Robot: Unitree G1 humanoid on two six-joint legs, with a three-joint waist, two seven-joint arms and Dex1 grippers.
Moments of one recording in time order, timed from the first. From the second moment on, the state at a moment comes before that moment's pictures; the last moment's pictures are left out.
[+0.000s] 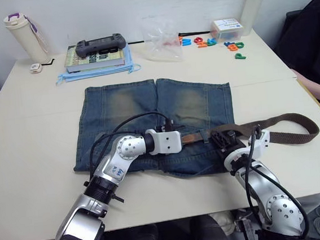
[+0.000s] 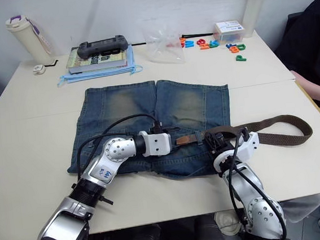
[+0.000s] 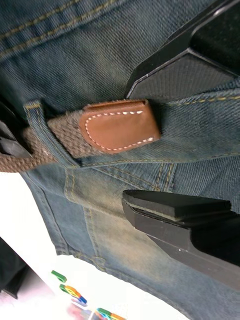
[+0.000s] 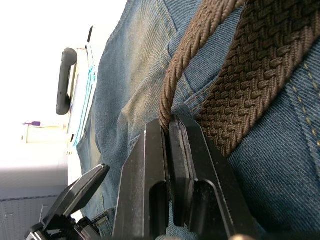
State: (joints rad) left arm -0.63 0.32 -0.39 0.28 0.29 -0.24 -0.67; right arm -0.01 -0.01 -0.20 -0.44 1.39 0.55 -0.45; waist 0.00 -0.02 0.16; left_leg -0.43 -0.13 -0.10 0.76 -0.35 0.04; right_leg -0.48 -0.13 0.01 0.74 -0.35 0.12
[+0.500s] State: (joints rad) left arm -0.62 0.34 -0.38 0.27 0.30 -0.29 -0.63; right arm 0.00 -0.01 -0.19 -0.44 1.36 0.55 -0.43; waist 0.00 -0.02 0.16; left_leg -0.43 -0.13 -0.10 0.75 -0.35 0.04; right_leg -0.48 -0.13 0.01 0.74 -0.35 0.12
